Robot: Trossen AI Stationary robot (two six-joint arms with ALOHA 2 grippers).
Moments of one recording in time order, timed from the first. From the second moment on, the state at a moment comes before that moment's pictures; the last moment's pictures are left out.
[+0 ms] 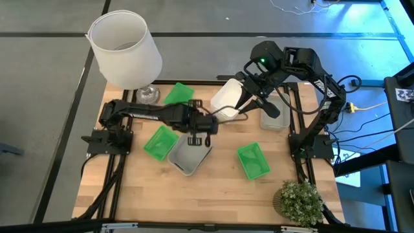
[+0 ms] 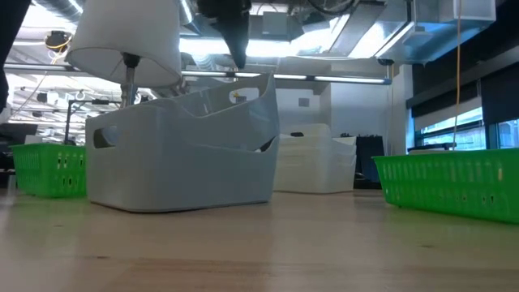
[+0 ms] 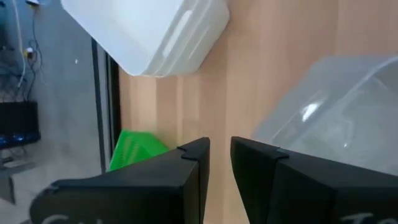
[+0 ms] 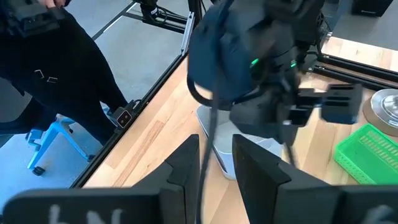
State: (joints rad) left arm -0.07 1.85 1.85 -1.20 -0.51 0.03; right arm -0.28 1.70 2.33 -1.46 -0.70 -0.51
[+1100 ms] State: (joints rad) left arm -0.16 1.85 1.56 -0.86 -0.57 0.02; right arm -0.28 1.67 2.33 -1.42 -0.76 -0.50
